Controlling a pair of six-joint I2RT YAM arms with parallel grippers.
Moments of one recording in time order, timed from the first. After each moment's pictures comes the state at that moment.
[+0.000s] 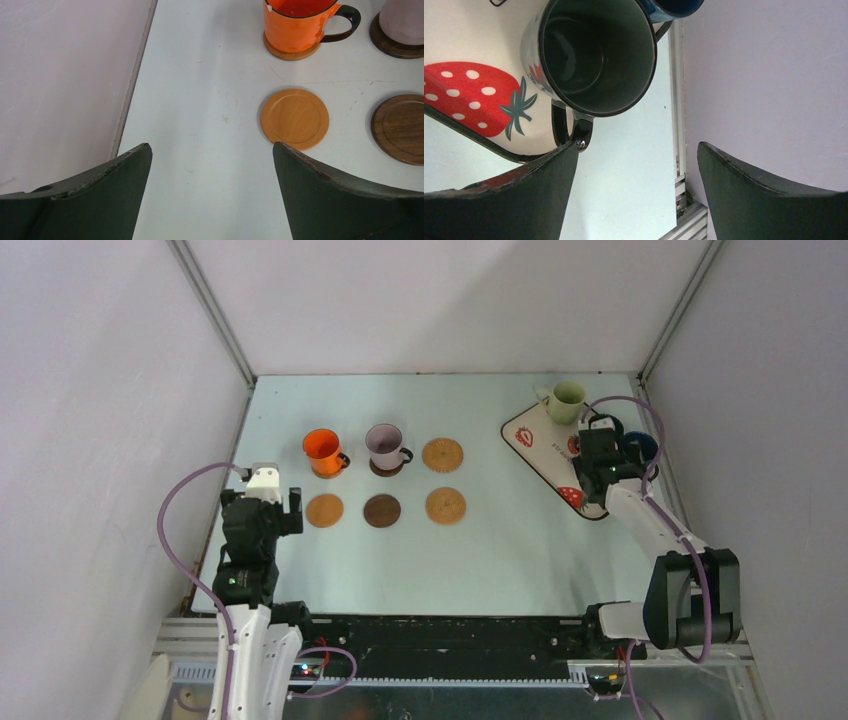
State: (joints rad) left arm 0.10 0.47 0.53 -0.46 -0.14 0.19; right arm 0.11 1.33 0.89 -0.46 0.67 -0.21
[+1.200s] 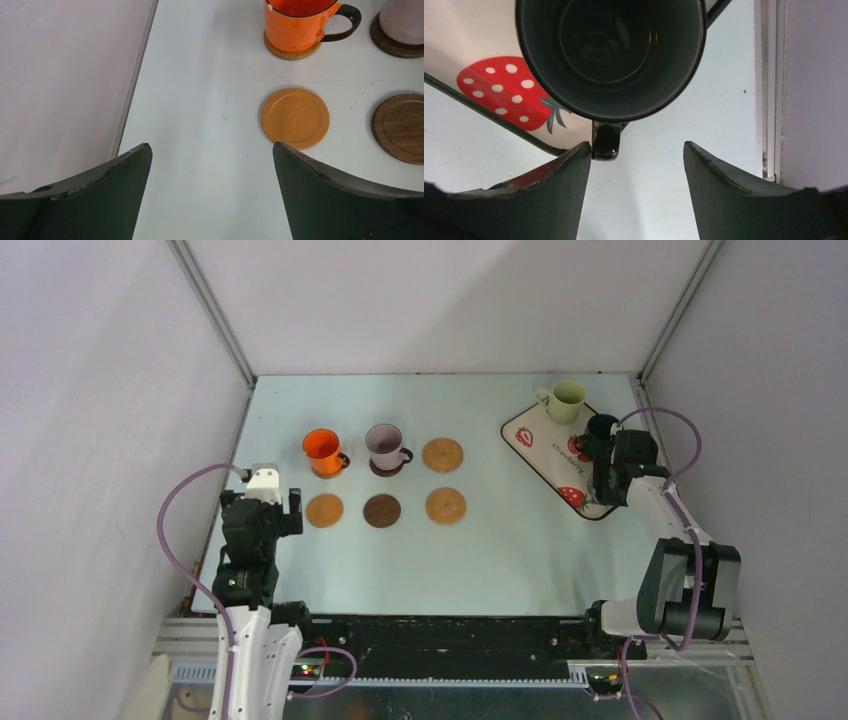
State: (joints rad) left arm 0.10 0.46 0.53 -0.47 -0.15 0.19; right arm -0.13 1.36 0.88 -0.51 0.24 -0.04
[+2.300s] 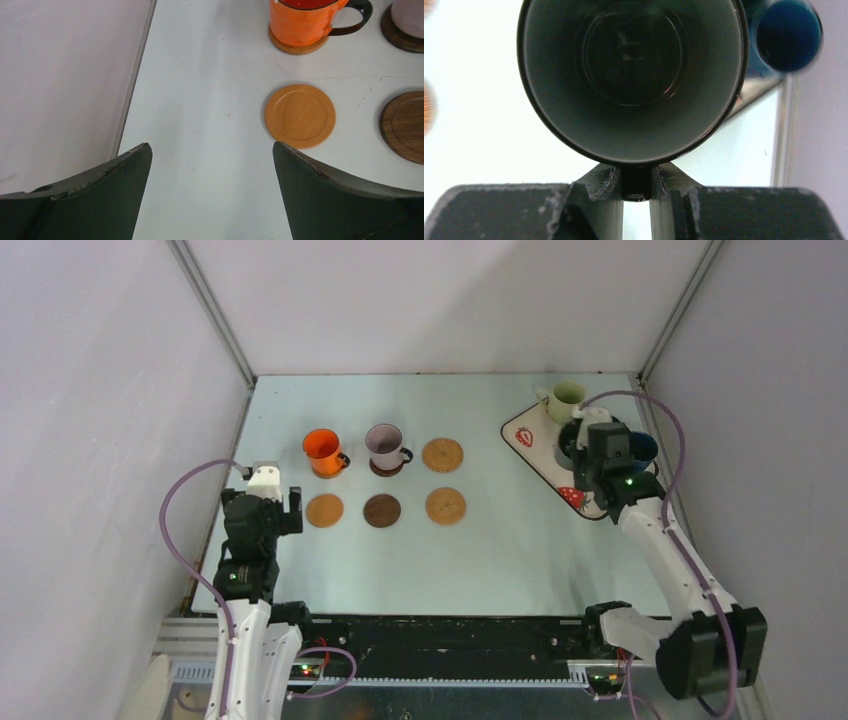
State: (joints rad) left arm 0.10 0.50 0.53 -0.46 -0.16 0.20; right arm 0.10 1.14 0.92 -0.53 0.20 -0.05
